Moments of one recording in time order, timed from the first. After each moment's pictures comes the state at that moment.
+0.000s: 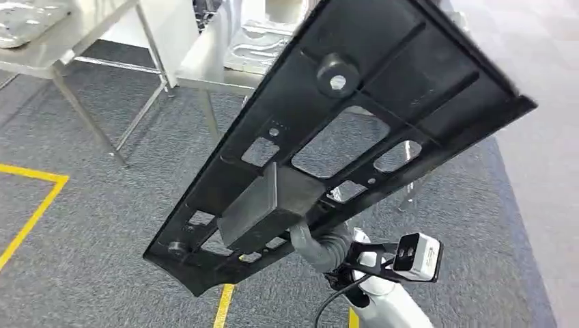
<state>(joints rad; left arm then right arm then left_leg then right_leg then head) -0.10 -0.05 1.23 -0.22 -1.03 0.03 -0.29 -0.30 -0.04 0.58 -1.75 -0.25 0.27 -0.68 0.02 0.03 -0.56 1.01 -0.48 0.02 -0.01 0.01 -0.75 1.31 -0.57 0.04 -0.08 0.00</state>
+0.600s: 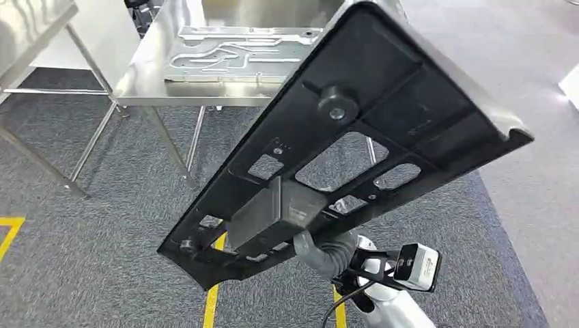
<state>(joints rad) -0.09 -0.05 1.23 -0.22 -1.03 -0.01 -0.29 -0.26 -0.06 0.56 -1.75 -0.20 0.29 -0.70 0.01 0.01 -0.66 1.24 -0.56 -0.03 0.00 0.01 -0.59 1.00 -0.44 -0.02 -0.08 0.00</state>
